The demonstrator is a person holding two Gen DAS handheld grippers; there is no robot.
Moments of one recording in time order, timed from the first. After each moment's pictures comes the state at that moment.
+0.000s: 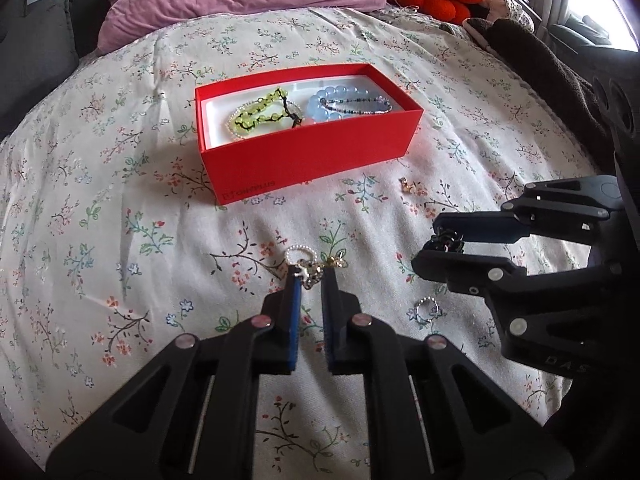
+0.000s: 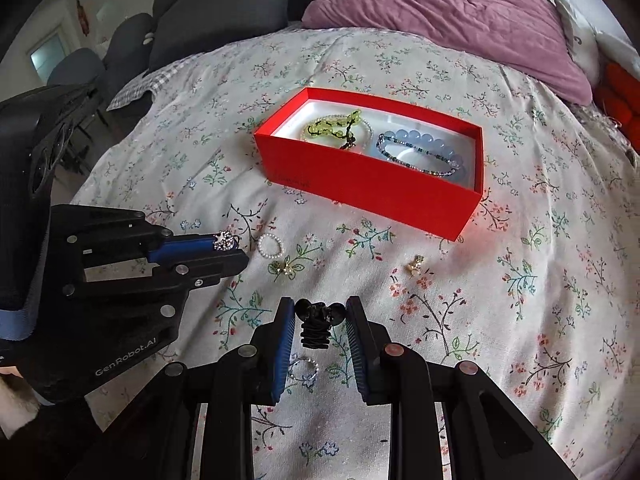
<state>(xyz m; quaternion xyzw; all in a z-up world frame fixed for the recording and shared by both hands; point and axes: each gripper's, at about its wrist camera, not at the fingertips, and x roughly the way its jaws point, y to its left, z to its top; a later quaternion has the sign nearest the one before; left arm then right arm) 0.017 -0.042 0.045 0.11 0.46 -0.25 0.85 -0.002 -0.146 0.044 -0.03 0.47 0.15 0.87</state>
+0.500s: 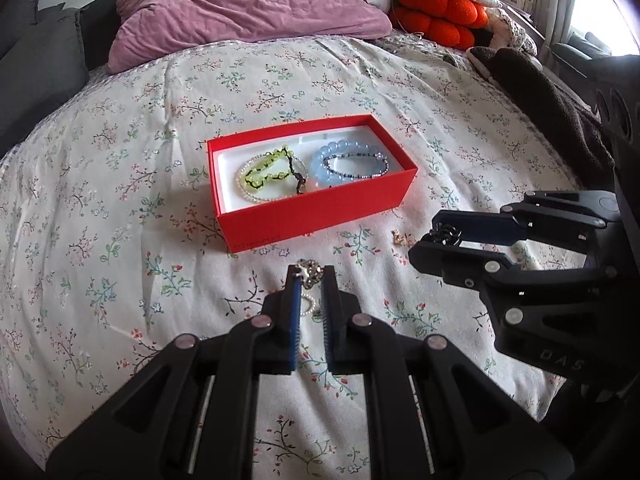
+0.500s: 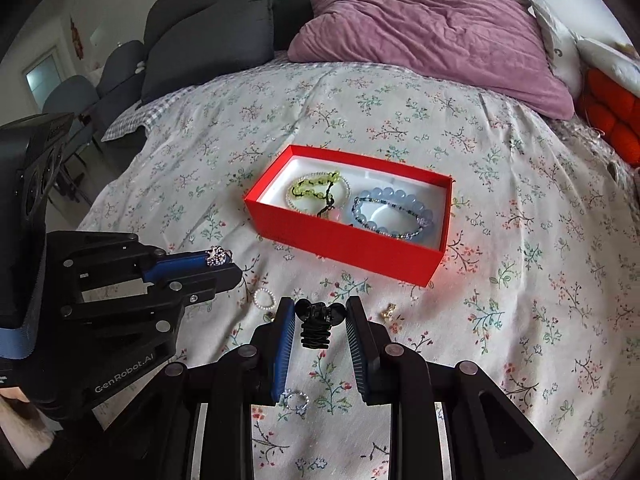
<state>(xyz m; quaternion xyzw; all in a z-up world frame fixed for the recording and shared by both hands) 0.029 -0.047 0.083 0.09 0.44 -0.24 0.86 0.009 -0.159 0.086 -0.01 0.44 0.13 0.89</state>
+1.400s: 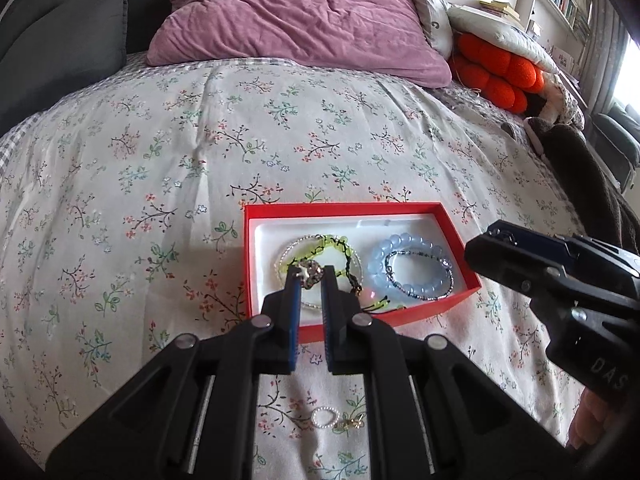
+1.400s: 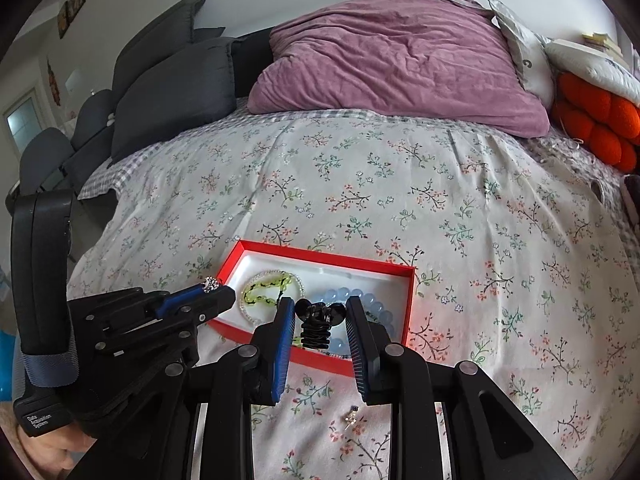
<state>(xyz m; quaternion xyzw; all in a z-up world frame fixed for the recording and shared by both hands) 0.106 -0.049 0.078 0.01 0.41 -0.18 0.89 0.075 -0.184 0.111 0.03 0.39 0.08 0.92</state>
